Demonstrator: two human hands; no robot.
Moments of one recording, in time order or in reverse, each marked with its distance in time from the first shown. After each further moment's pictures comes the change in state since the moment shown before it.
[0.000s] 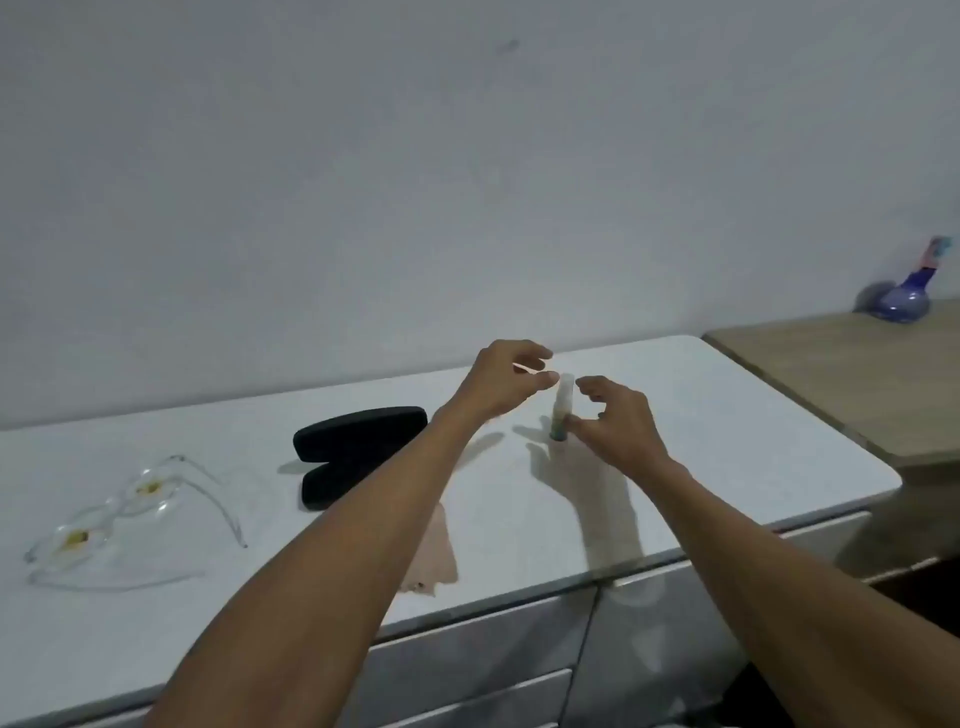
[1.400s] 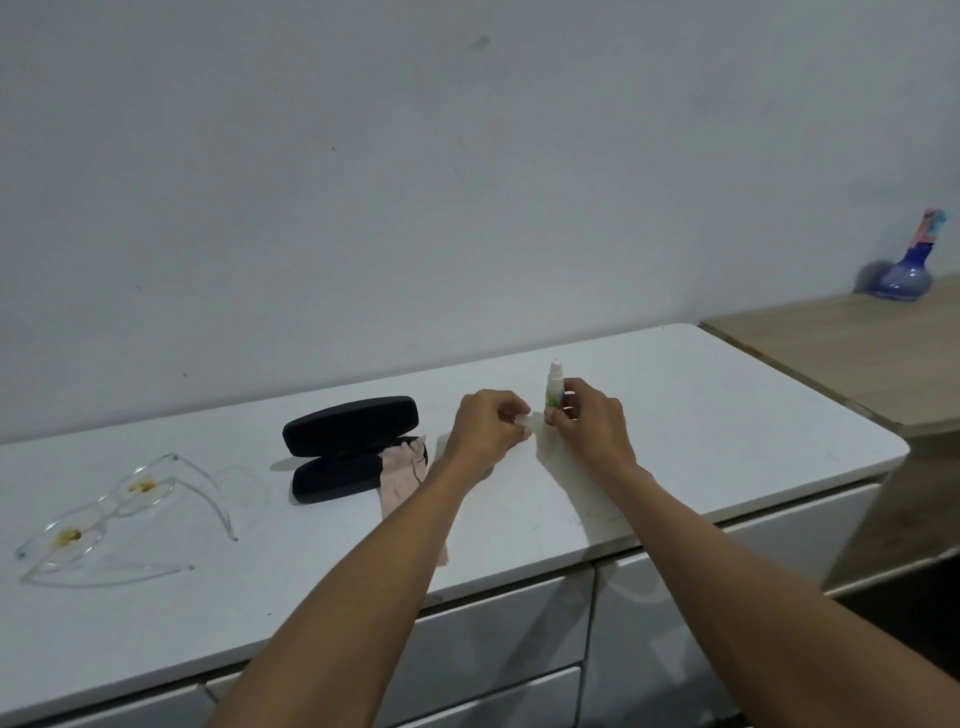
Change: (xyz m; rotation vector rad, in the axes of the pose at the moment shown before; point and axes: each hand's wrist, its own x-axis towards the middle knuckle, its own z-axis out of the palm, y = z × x) left_hand -0.033 -0.067 0.048 -0.042 0.178 -0.113; right_hand -0.012 0.016 0.038 0.125 0.056 0.019
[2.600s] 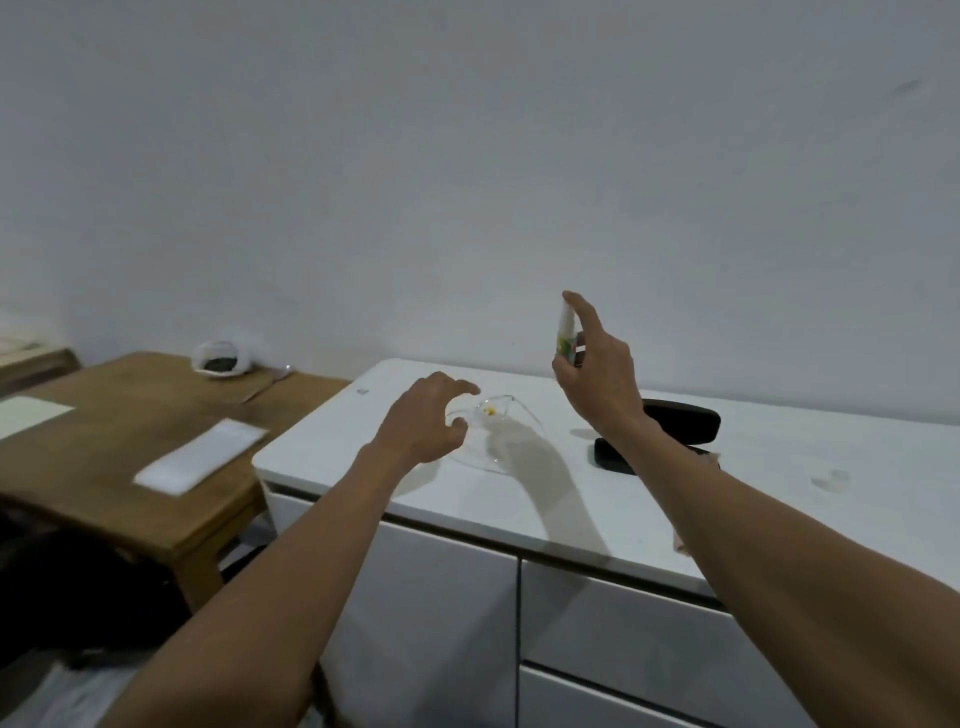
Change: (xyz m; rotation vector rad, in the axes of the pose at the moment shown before) left_hand -0.221 -0.047 -0.361 0.845 0.386 -0.065; right_hand -0.098 -0.274 0.173 0.243 -0.178 -0.664
